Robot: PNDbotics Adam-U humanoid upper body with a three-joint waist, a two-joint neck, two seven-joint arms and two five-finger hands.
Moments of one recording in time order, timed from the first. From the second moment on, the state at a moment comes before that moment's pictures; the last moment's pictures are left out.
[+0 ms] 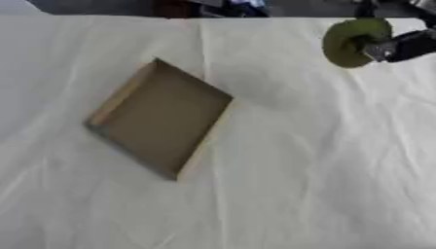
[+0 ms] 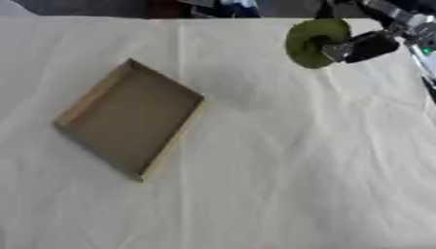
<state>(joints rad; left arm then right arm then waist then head) -0.20 0.53 0.64 -1.80 0.45 -0.42 0.10 -0.84 -0.74 0.14 -1.28 0.14 -0.72 0.44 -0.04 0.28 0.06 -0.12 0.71</state>
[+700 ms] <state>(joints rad) -0.21 0.52 0.64 -1.81 0.46 -0.41 0.09 -0.95 -0.31 0.19 -1.31 0.36 -0.61 0.52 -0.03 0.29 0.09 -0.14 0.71</state>
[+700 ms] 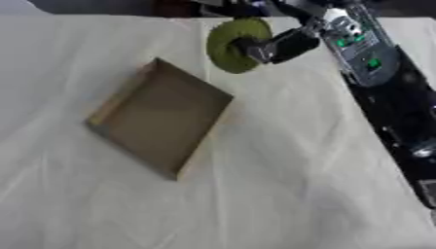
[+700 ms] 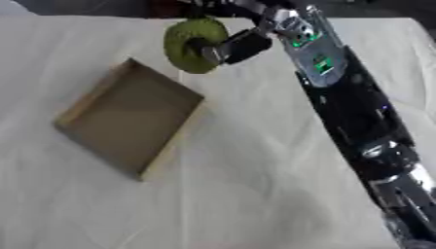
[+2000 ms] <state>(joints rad) -0.23 0.49 0.63 -1.81 0.47 -0.41 0.08 -0.88 -0.09 0.16 -1.14 0.82 -0.70 0.46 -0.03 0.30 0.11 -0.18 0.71</state>
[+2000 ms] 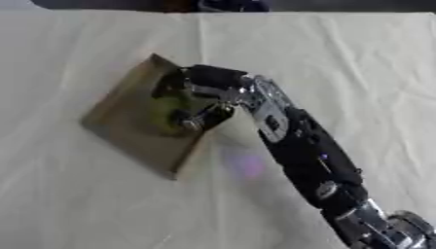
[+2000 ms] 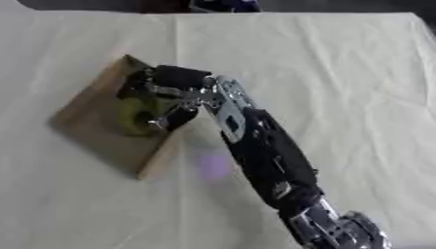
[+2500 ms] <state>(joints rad) -0.22 0.49 0.63 -1.82 0.45 -0.39 0.10 -0.84 -0.21 0.05 -1.40 0.53 -0.59 0.45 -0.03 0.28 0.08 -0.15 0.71</state>
